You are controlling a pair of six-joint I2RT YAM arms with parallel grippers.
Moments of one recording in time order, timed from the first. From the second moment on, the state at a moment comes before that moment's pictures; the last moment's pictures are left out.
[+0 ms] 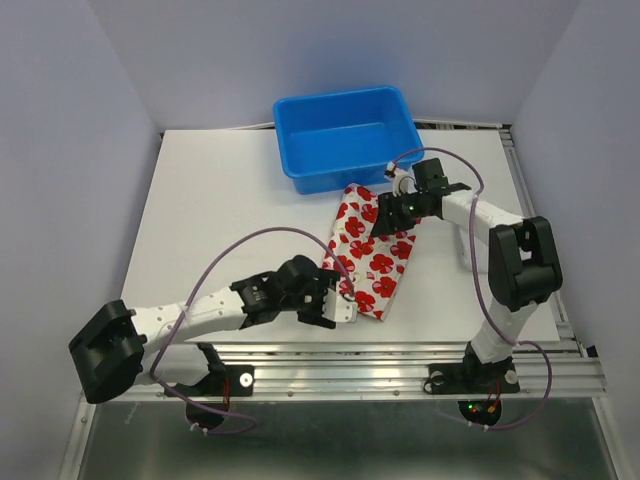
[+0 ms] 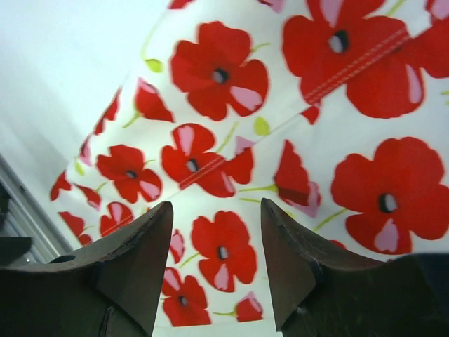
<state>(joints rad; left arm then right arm) -0.95 1.17 0.64 -0.20 0.19 0.80 0.24 1.83 1.23 -0.43 -0.64 0.00</state>
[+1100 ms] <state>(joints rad) -1.12 1.53 0.59 0.15 -0.01 1.07 0.38 1.89 1.05 -0.46 -0.82 0.02</state>
